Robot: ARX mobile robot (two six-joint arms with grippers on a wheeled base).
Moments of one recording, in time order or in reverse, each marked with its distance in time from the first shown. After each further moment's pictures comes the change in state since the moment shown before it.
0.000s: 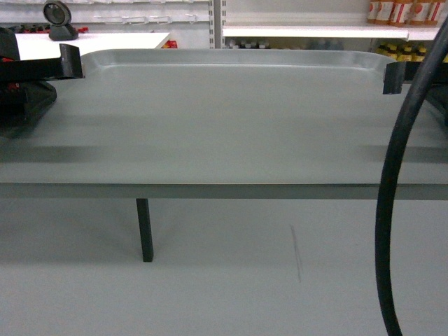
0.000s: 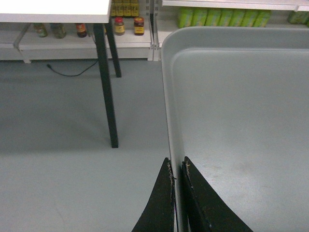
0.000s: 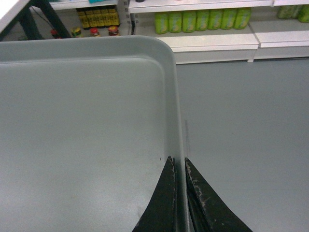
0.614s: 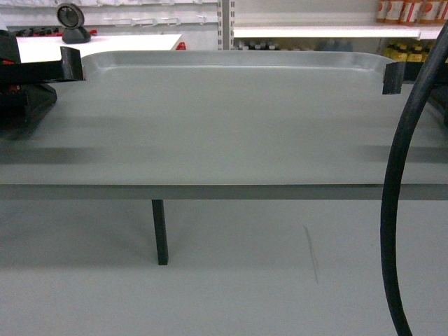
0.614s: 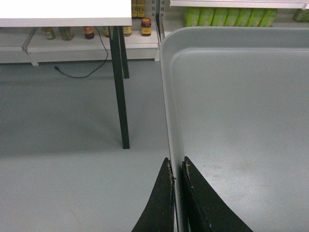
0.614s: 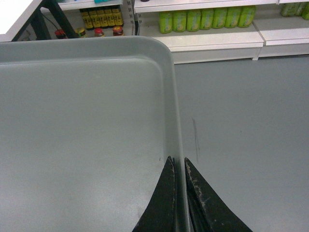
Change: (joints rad) left arm -0.003 0.002 0.000 0.000 0.000 0.000; right arm -0.002 0.000 0.000 -0.003 0.003 0.000
